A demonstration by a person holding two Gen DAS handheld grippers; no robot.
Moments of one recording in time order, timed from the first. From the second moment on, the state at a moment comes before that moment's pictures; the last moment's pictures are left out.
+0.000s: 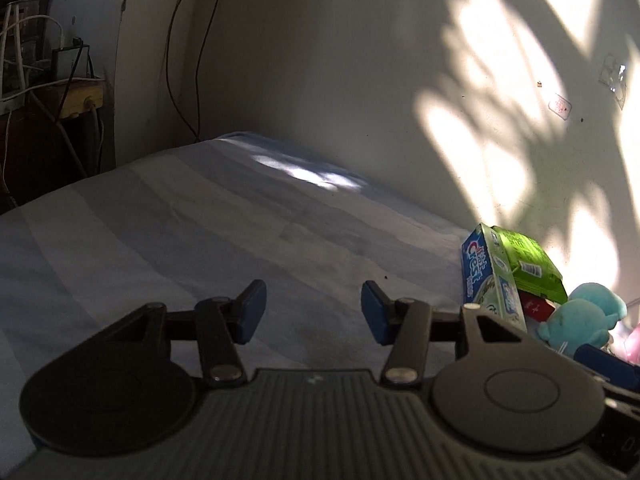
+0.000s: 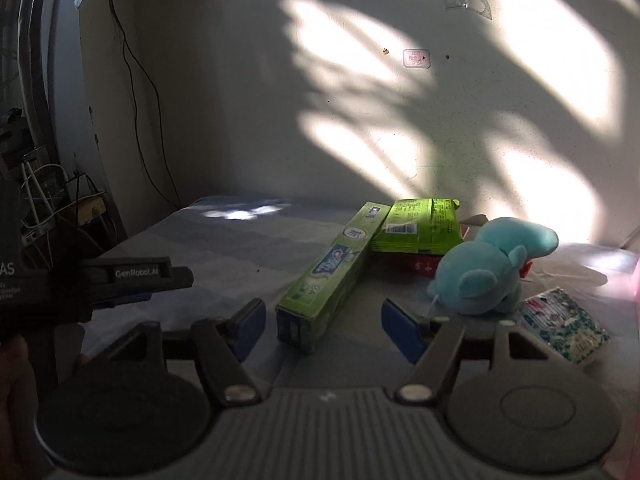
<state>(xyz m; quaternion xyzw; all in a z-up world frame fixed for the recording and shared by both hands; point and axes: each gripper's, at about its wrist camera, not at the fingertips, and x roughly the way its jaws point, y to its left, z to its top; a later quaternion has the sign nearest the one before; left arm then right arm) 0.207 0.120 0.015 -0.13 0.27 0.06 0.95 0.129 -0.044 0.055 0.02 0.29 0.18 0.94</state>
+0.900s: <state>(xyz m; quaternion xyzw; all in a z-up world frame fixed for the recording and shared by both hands) 0.209 0.083 -0.007 -0.02 0.30 0.05 0.95 -0.049 -0.155 0.025 -0.06 0.31 0.16 0.94</state>
